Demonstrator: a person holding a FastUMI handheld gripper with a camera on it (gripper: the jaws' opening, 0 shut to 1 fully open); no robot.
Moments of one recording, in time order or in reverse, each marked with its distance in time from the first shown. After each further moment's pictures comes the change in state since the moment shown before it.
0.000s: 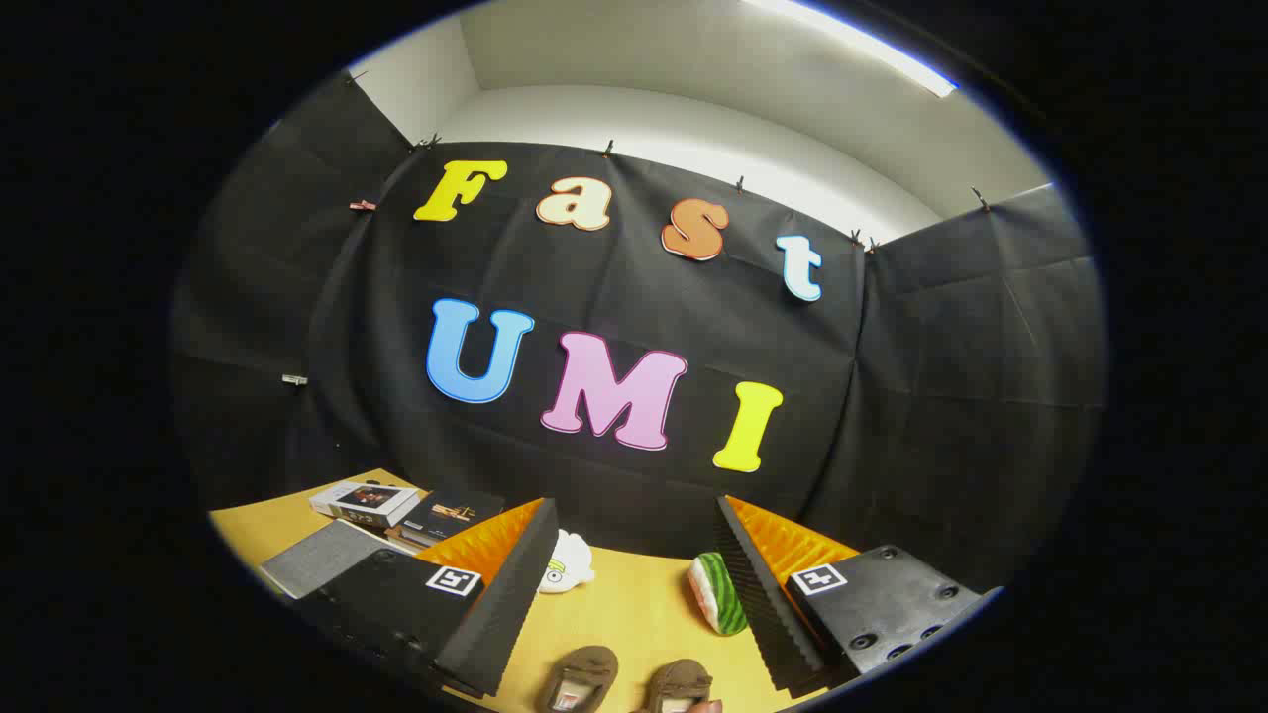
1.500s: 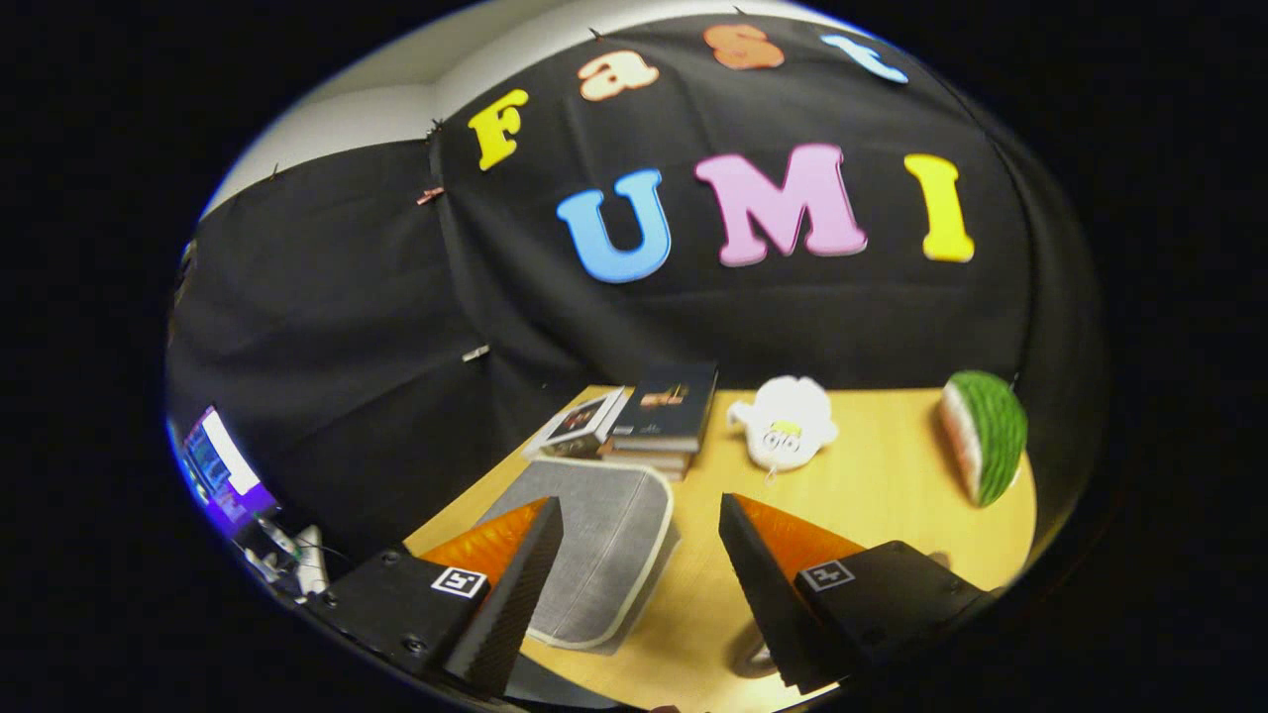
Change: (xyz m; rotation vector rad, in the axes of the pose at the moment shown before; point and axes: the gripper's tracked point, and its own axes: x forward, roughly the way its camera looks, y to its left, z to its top) arm -0.007 0.155 -0.143 0.484 0.569 0.646
